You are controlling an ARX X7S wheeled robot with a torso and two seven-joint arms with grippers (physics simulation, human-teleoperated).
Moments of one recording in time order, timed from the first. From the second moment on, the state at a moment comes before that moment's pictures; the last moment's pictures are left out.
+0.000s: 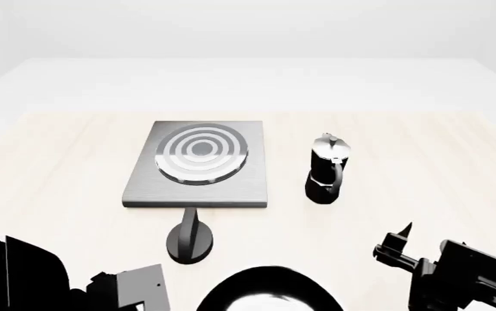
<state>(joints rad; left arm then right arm) -1.25 -0.97 1.31 0.52 -1.22 -1.31 0.30 0.09 0.32 -0.01 -0.01 0.37 0.15 0.54</state>
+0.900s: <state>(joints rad) -1.16 -0.93 1.40 0.39 -1.10 -1.20 0.39 0.08 0.32 -0.02 -0.02 0.37 0.14 0.55</state>
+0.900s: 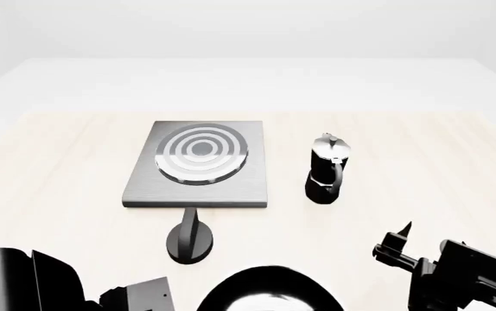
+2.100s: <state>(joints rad) -1.60 -1.09 1.12 0.46 -1.84 -1.22 -0.14 0.09 0.33 -0.03 -0.01 0.38 0.14 0.56</state>
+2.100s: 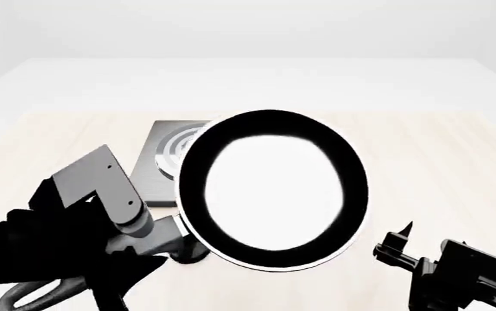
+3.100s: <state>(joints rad) -1.81 -0.61 1.22 -0.37 -1.99 -1.01 -0.53 0.09 0.33 -0.04 0.00 0.39 0.13 0.56</state>
